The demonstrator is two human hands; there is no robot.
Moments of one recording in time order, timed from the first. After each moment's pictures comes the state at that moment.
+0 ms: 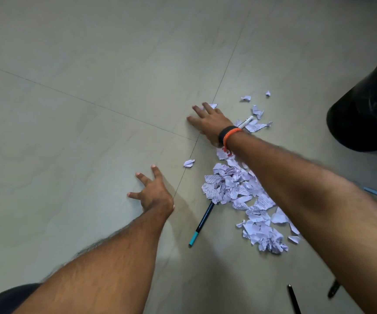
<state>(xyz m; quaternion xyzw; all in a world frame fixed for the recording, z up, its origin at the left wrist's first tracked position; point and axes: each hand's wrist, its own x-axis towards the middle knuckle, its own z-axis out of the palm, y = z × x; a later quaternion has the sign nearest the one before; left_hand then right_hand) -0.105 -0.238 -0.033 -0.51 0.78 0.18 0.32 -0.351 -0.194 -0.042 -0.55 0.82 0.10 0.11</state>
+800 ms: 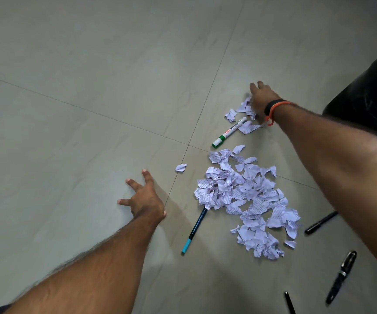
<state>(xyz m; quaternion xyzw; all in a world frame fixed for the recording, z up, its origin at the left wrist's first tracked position) -0.110 -0.237 -0.025 -0.50 0.78 0.17 0.33 -0.494 -0.114 -0.036 -0.31 0.94 0.02 0.17</state>
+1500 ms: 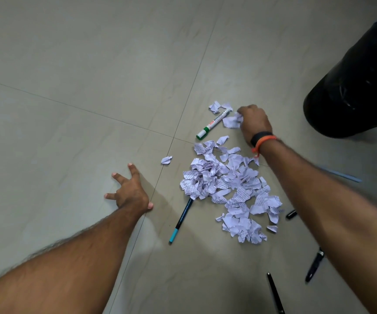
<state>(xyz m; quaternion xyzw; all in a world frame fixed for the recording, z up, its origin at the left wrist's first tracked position) -0.110 -0.235 -0.022 -0.50 0.78 0.17 0.33 -0.407 -0.053 -0.043 -0.25 0.96 -0.10 0.10</state>
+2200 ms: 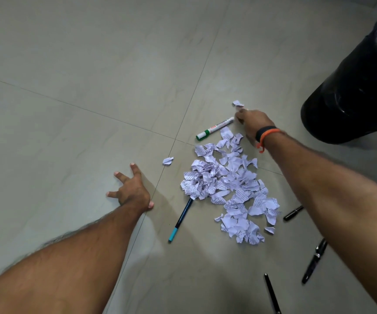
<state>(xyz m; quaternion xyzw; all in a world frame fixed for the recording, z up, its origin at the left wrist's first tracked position) -0.110 -0.235 -0.023 -0.50 0.78 0.17 0.33 -0.421 -0.053 -0.020 -0.35 0.92 0.04 0.16</state>
